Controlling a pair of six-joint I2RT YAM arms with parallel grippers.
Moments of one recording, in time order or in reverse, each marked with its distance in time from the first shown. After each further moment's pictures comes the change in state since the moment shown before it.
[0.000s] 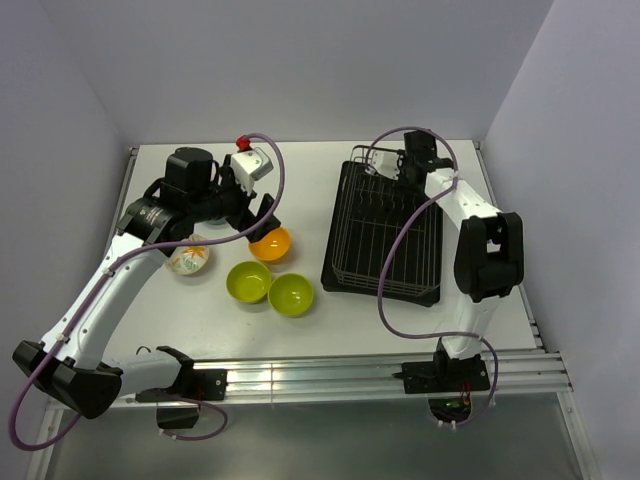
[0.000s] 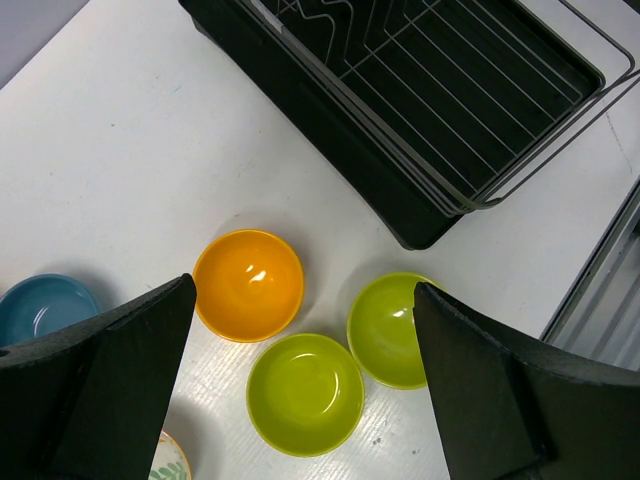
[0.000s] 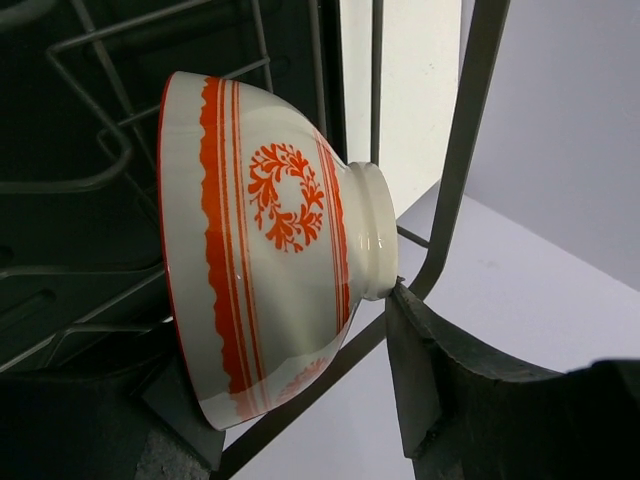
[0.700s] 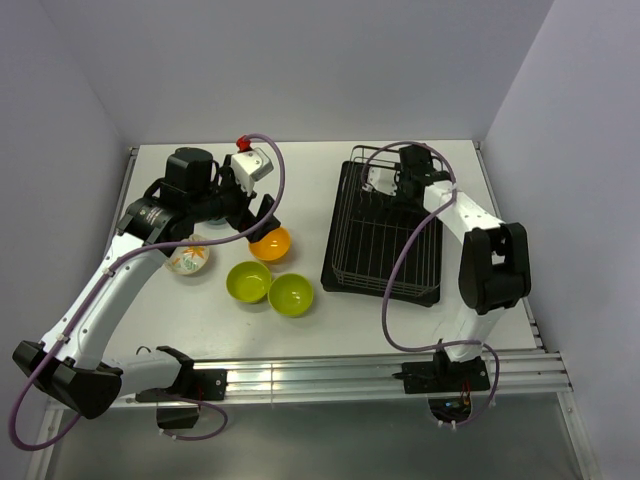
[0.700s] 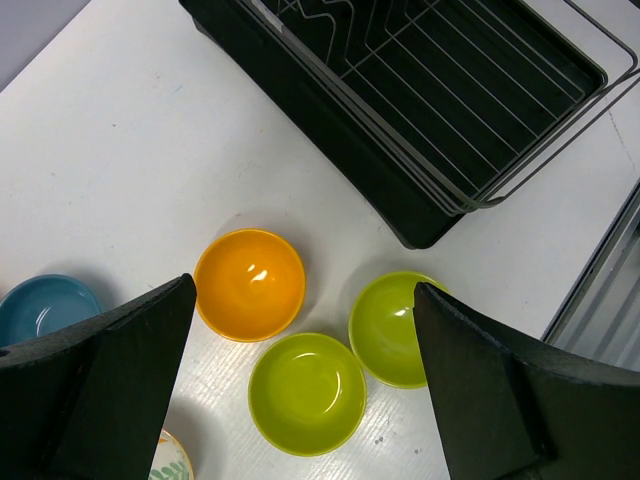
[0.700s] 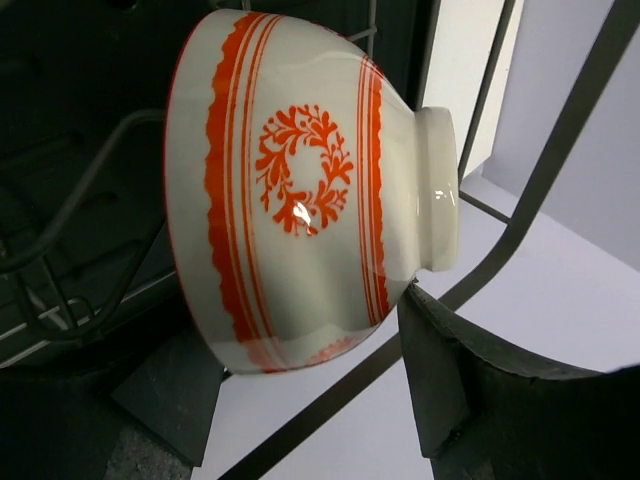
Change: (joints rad) left arm 0.000 0.000 -0.001 0.000 0.000 0.008; right arm 0.041 -0.098 -0.148 -0.019 0.033 0.007
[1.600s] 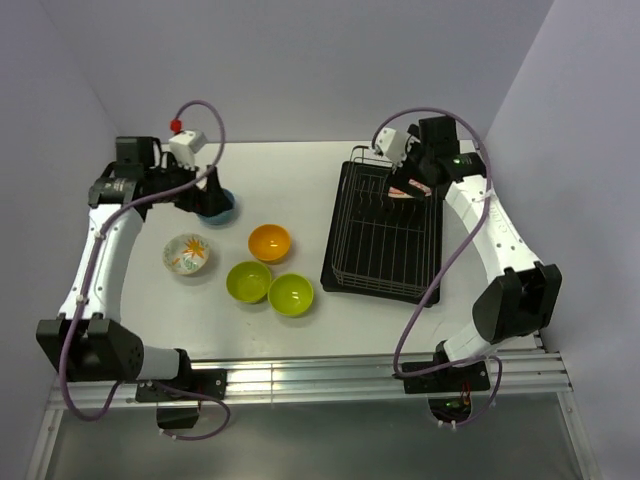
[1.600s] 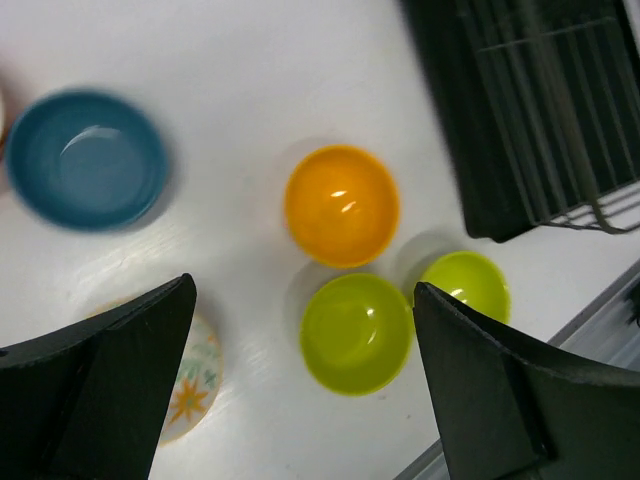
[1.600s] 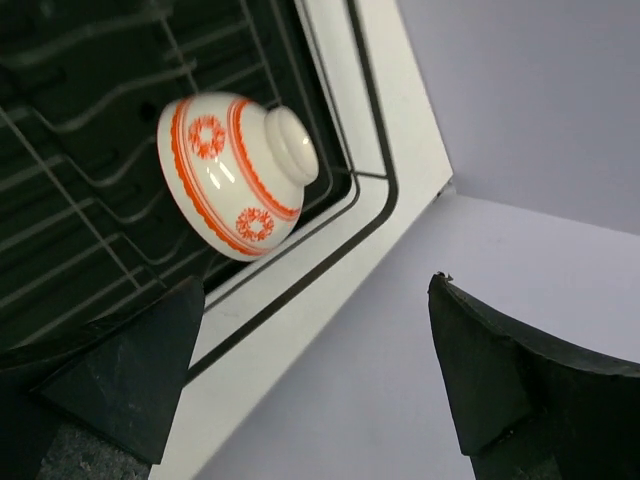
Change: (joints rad) left arm 0.435 0.134 0.026 -0.103 0.215 -0.053; right arm 0.013 -0.211 0.188 -0.229 -0.171 0.240
